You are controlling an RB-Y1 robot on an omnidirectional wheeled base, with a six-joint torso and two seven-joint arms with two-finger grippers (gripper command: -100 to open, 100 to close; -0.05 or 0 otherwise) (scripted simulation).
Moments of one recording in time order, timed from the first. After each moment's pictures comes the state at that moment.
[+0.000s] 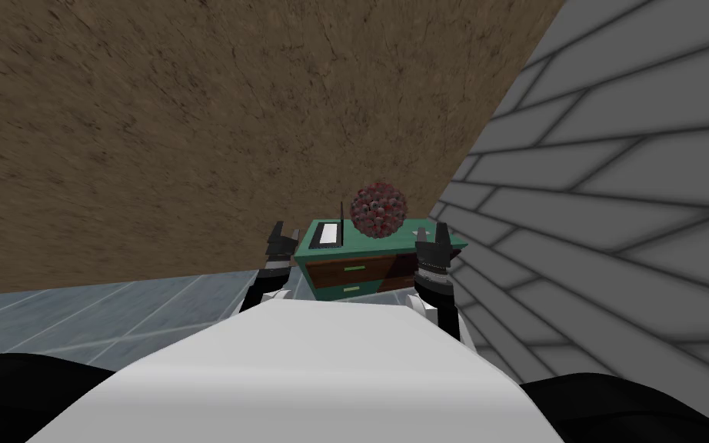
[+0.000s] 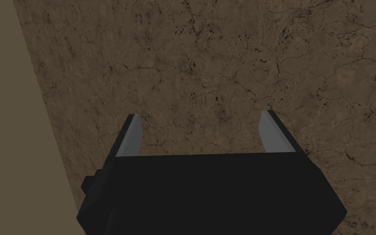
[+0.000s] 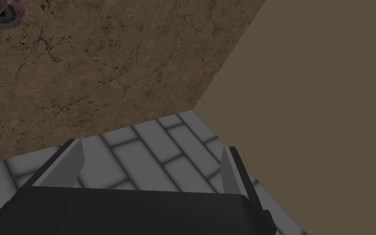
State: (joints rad) left arm 0.53 0.03 -0.05 -2.21 0.06 -0.43 0.11; right arm 0.54 -0.01 -0.05 -2.37 0.05 -0.54 0.03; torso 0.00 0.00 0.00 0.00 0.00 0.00
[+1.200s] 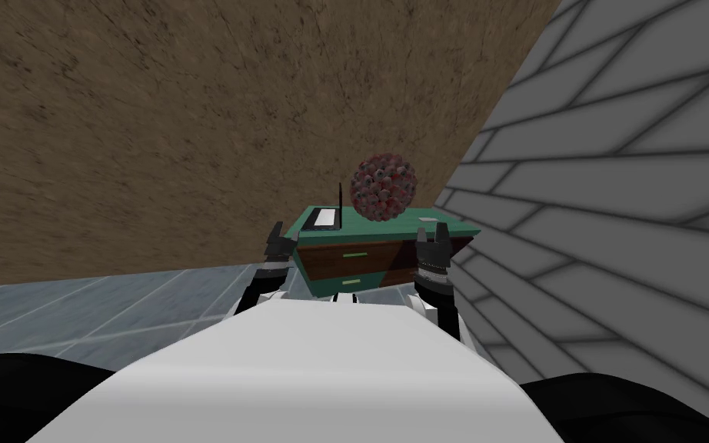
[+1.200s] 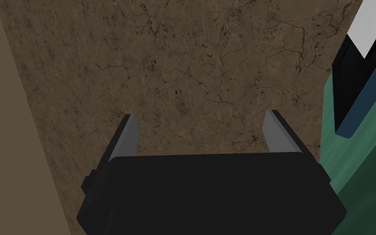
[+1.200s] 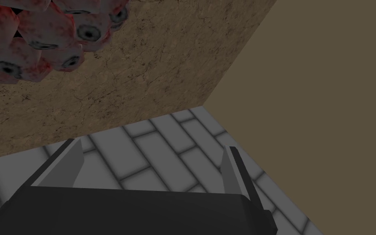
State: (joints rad) left arm 0.53 0.08 -0.03 -2.20 0.07 -0.43 0.14; right arm 0.54 -0.01 -0.05 -2.37 0.05 -0.54 0.03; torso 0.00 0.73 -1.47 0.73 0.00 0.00
